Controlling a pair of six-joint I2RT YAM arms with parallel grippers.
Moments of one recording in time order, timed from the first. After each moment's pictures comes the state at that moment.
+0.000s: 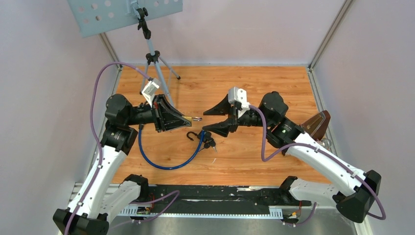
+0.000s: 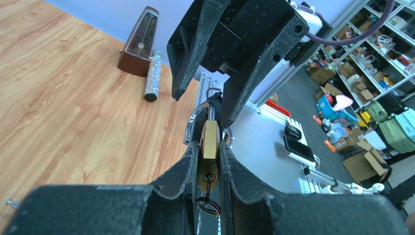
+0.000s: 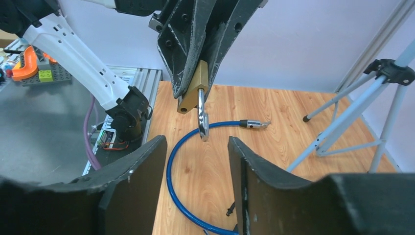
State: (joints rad) left arm -0.28 0.86 0.91 0.12 1.19 -0.68; right arm 0.80 1.09 1.05 0.14 -0.75 -0.05
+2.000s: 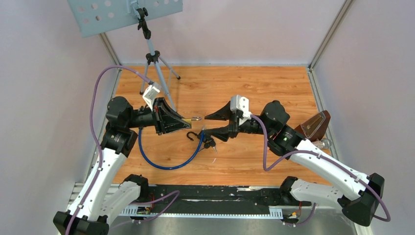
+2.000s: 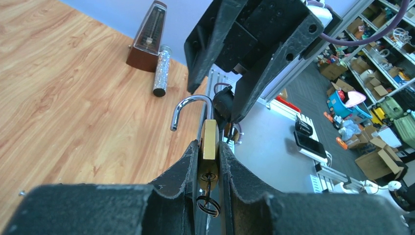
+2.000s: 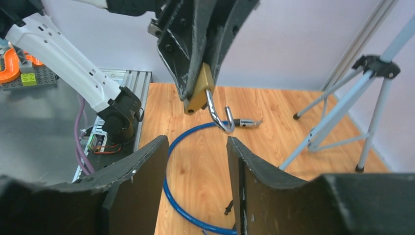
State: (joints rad) left arm -0.27 0.83 0.88 0.07 1.18 -0.60; right arm 0.86 1.02 0.95 0.18 -0.62 -0.06
